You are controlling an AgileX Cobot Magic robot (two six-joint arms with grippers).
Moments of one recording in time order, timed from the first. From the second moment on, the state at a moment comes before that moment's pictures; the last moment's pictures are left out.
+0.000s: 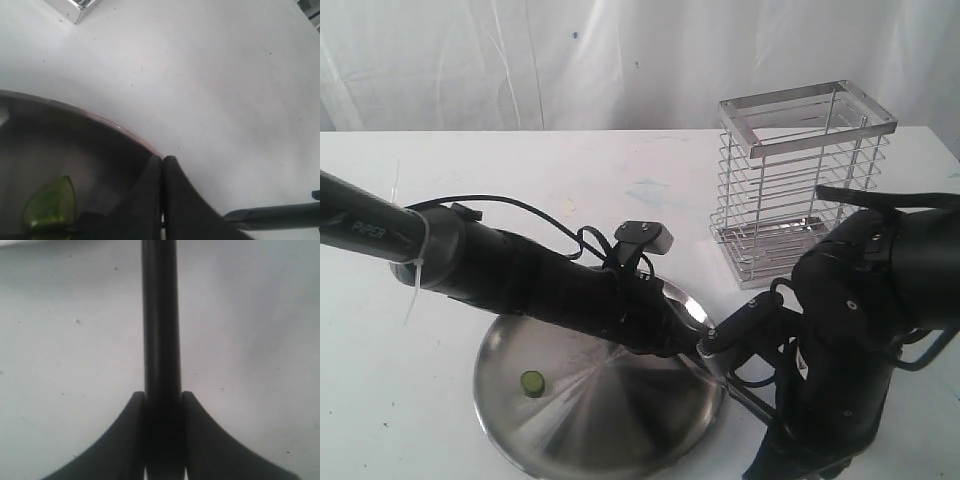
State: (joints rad) left arm -0.56 2.08 -1.10 -1.79 0.65 1.65; right arm 0.68 1.57 -0.77 -0.08 0.89 0.02
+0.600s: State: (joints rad) left arm -0.56 2.10 -1.10 -1.79 0.61 1.63; right arm 0.68 1.48 -0.77 -0.06 1.20 0.06
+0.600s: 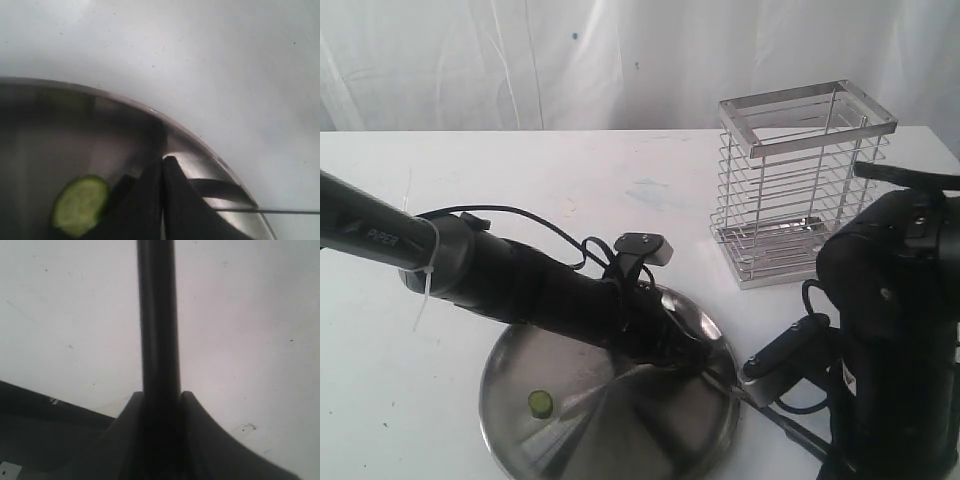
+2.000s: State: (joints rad) left arm -0.30 1.13 -0.67 -1.79 0.05 1.56; right arm 0.68 1.71 -0.94 0.55 0.71 -0.05
